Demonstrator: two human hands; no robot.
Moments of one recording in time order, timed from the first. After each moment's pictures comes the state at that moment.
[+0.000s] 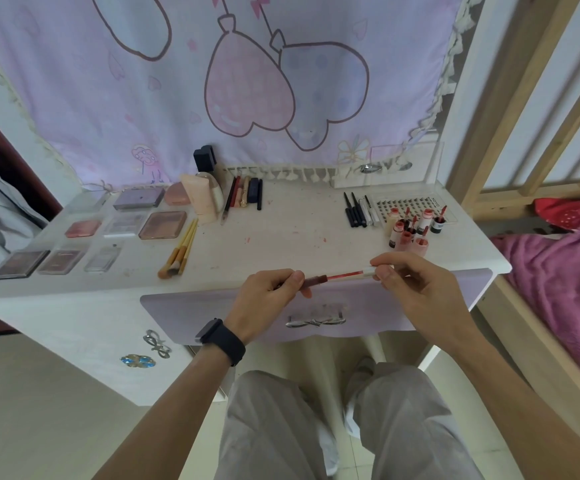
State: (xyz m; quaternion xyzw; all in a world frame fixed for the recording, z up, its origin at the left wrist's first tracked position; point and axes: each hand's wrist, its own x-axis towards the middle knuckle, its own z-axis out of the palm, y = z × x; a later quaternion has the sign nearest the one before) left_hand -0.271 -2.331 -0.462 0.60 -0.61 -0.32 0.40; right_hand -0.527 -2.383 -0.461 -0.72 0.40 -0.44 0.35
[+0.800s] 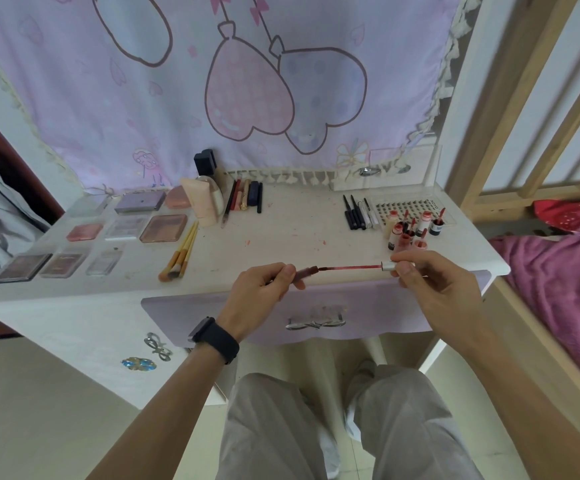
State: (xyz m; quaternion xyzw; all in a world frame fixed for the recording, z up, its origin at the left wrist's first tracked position) left_hand -0.263 -2.333 -0.456 0.62 -0.60 -0.29 0.41; right_hand -0.543 -2.386 -0.458 -0.68 0.40 -0.51 0.35
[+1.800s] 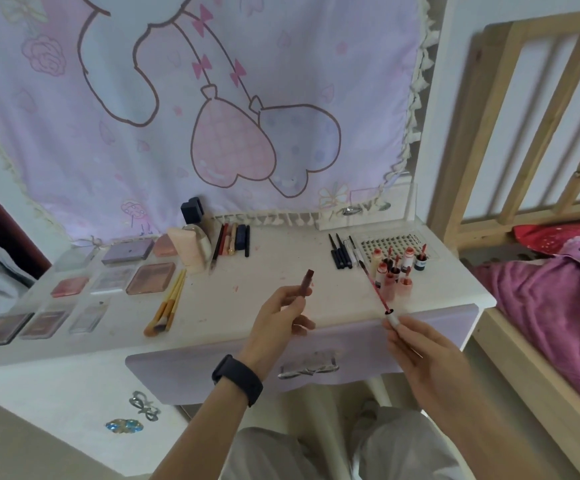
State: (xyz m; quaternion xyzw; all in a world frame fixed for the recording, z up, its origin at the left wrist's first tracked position) left_hand -0.305 -2.370 -0.450 0.57 -0.44 -0.47 0.51; right_hand -0.542 -2.375 -0.495 -0.24 0.38 -0.57 0.69
